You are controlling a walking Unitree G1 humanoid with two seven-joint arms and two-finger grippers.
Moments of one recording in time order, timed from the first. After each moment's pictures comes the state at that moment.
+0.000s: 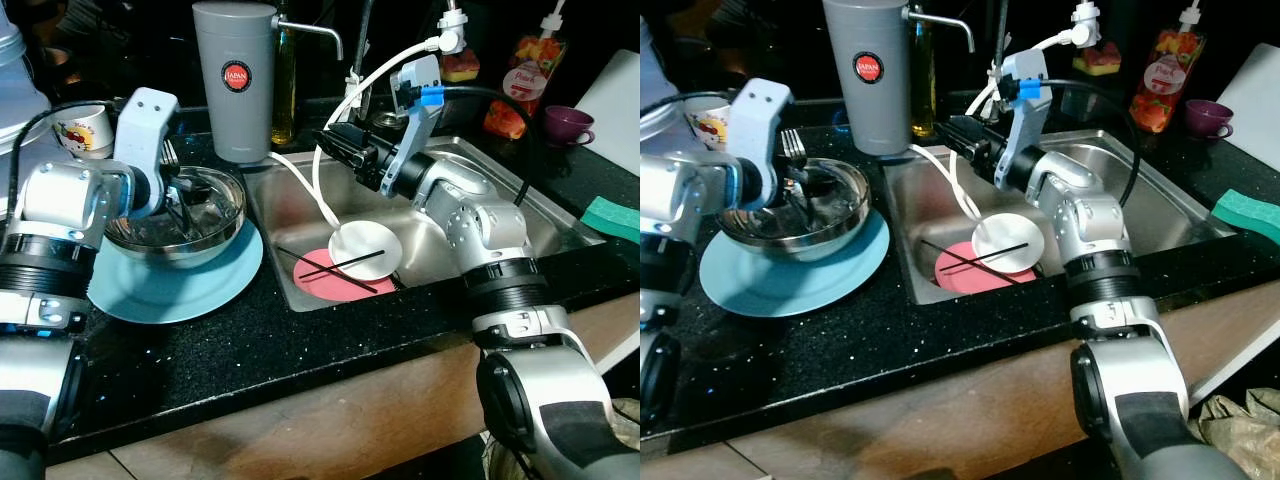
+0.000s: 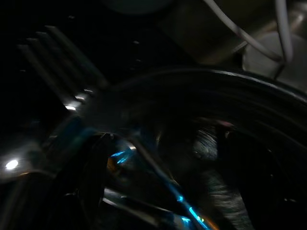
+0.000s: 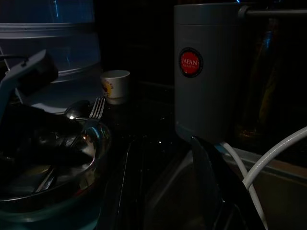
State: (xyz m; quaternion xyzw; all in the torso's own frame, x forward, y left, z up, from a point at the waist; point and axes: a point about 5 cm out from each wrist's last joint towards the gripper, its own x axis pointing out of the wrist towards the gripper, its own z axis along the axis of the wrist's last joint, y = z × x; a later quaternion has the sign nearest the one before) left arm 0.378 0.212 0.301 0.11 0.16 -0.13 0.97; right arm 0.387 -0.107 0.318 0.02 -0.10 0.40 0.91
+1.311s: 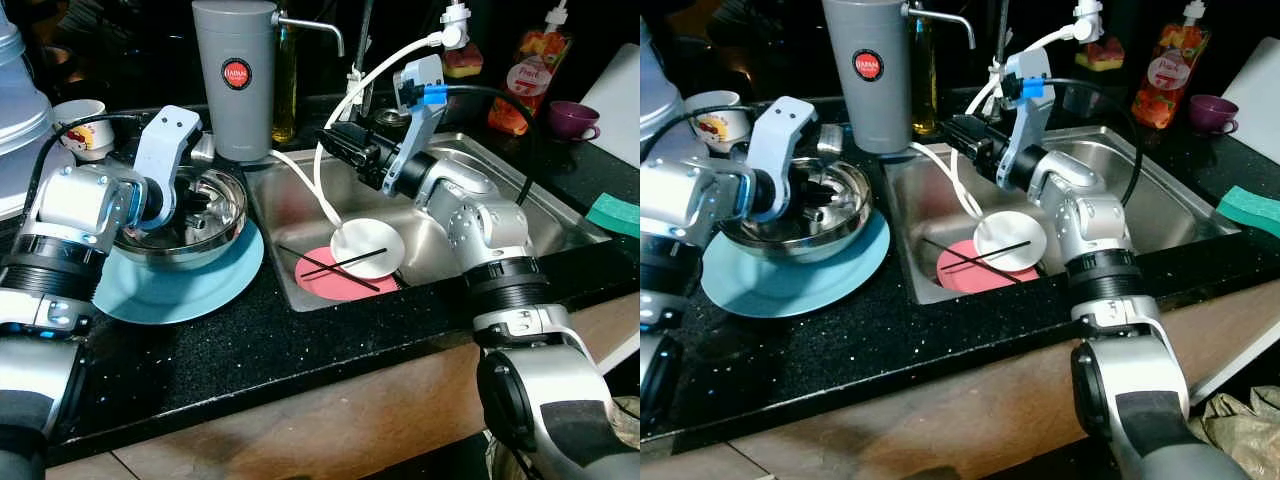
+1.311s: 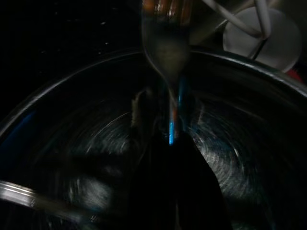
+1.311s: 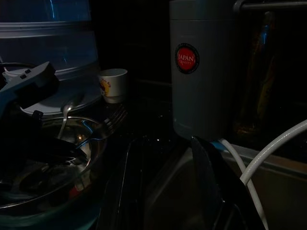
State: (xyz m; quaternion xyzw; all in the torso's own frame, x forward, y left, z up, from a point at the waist) left arm 0.377 0.205 0.294 0.11 0.20 -0.17 0.96; right arm 0.388 -0.108 0.316 0.03 -0.10 0.40 0.91
